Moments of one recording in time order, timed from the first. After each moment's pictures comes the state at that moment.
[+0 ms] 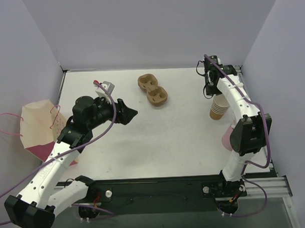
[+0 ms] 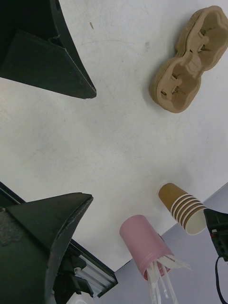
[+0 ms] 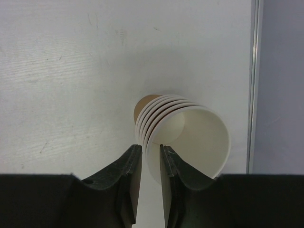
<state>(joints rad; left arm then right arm) -0.44 0.97 0.95 -0.22 0.35 -0.36 0.18 1.78 1.70 -0.98 0.40 0.08</state>
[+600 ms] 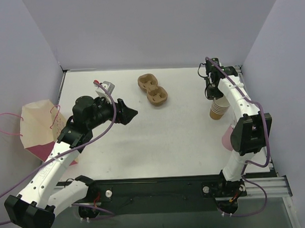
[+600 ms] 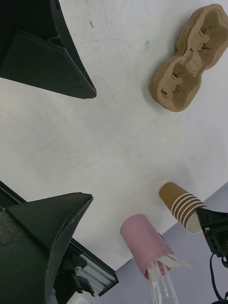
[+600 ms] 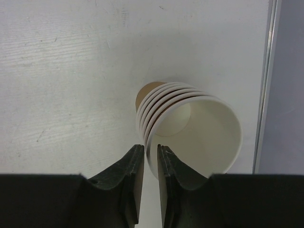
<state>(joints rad) -0.44 0.97 0.95 -0.22 0.36 -0.36 0.15 1.78 1.66 -1.00 0.35 0.08</state>
